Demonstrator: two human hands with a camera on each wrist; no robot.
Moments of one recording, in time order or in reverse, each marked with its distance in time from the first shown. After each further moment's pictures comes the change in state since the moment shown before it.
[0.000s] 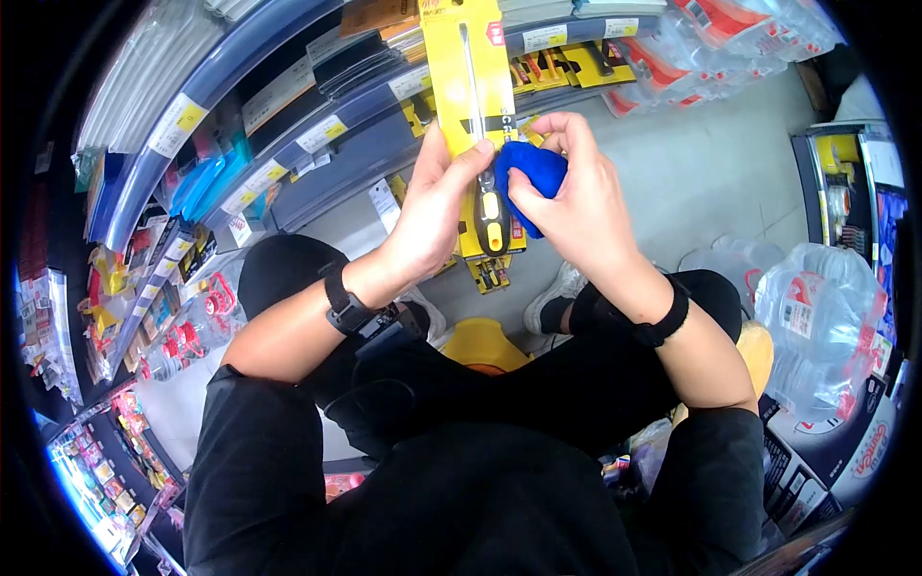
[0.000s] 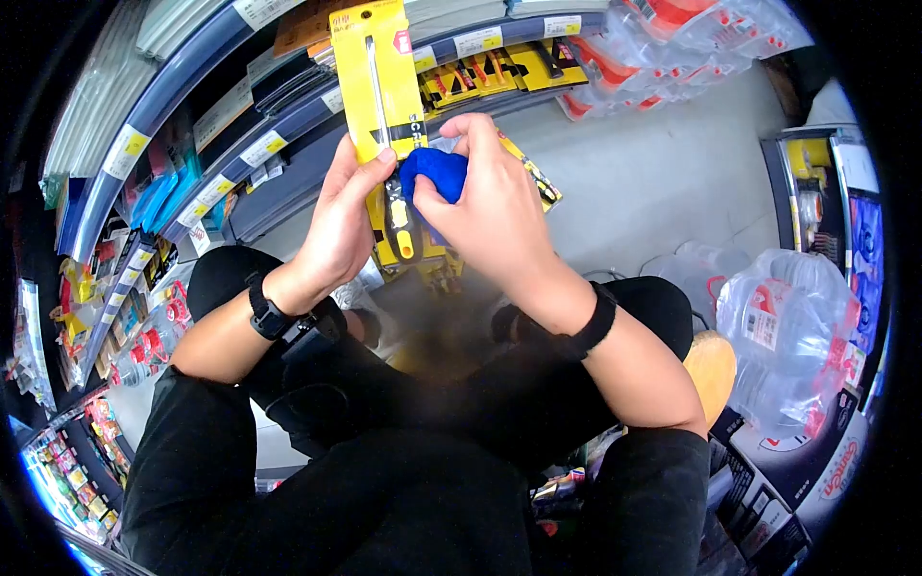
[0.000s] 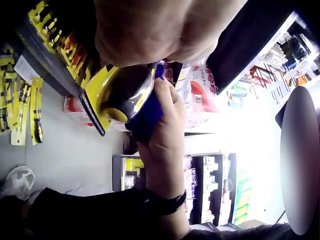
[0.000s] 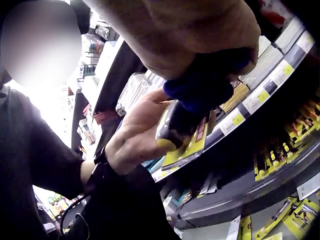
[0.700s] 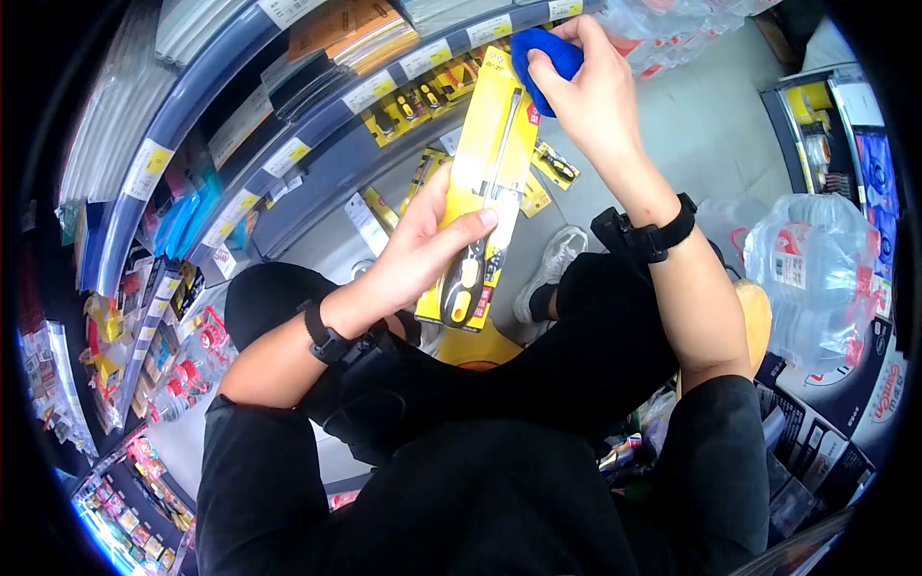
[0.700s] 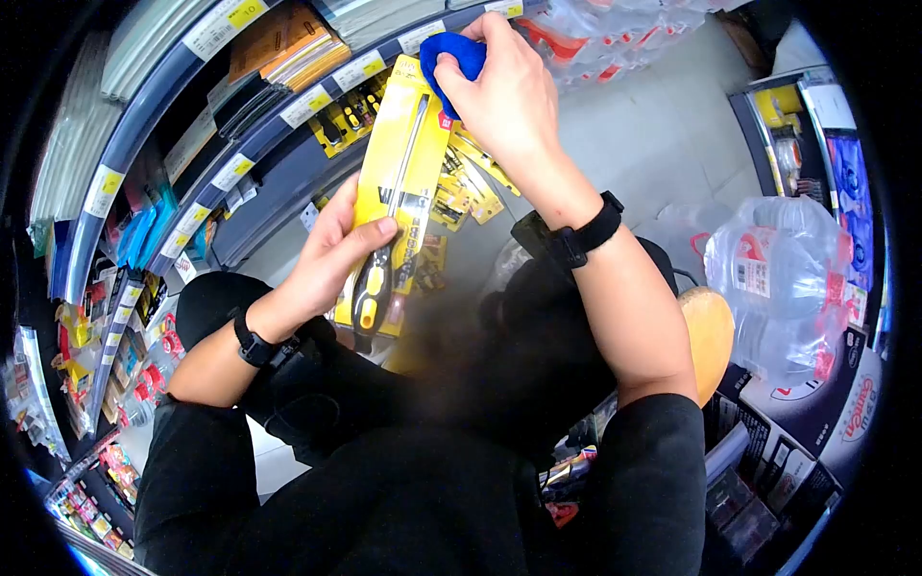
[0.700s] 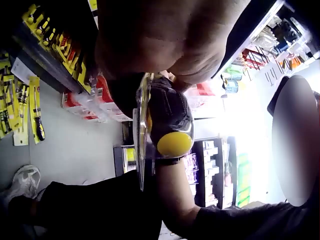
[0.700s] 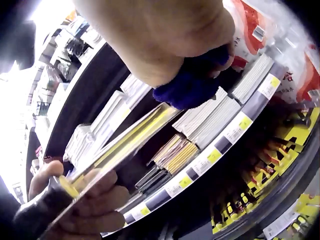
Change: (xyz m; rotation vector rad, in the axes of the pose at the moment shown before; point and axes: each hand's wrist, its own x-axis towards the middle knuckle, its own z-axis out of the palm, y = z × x) left_hand -0.027 -0.003 0.006 0.145 -0.318 -0.182; right_hand 0.068 0.046 -0.043 -0.286 0.363 -0.155
